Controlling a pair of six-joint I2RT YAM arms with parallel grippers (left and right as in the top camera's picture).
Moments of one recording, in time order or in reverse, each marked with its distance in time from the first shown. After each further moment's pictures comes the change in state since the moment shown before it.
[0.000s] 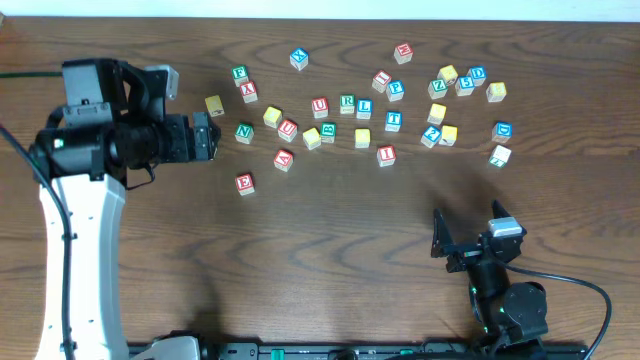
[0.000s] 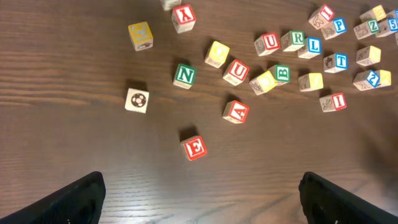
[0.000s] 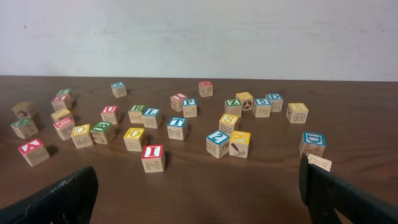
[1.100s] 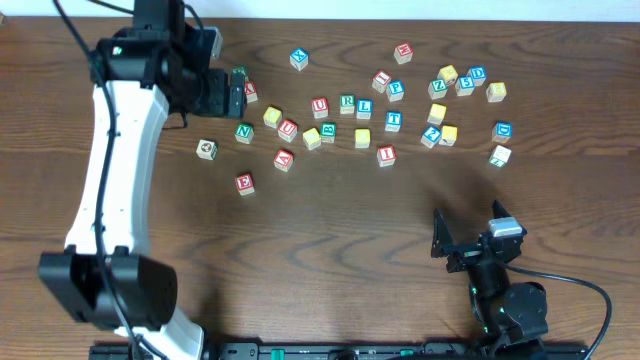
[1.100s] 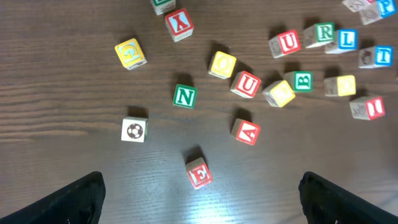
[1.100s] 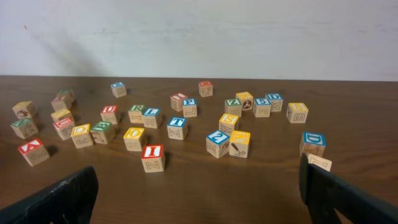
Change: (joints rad) left arm -0.173 0.389 0.406 -0.146 -0.172 -0.027; right arm 0.000 0.000 0.000 0.000 0.000 0.000
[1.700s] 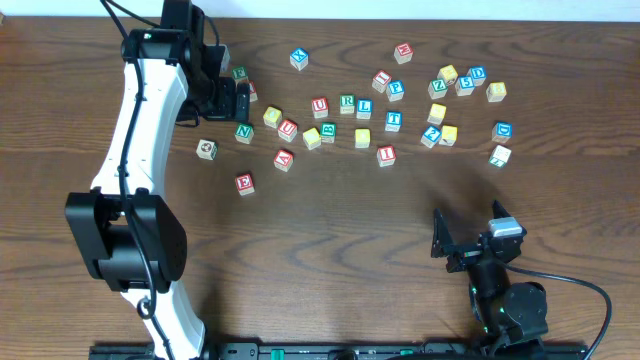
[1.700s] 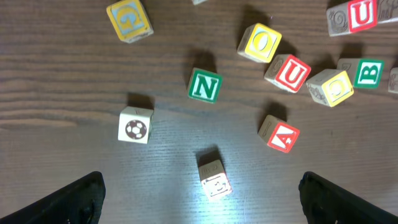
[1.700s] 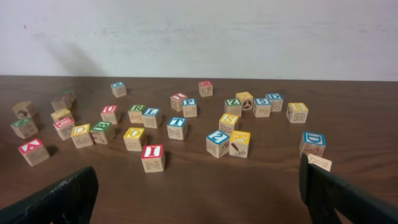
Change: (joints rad) left arm 0.000 0.200 0.026 -0.008 -0.055 -0.024; right arm 0.000 0.000 0.000 0.000 0.000 0.000
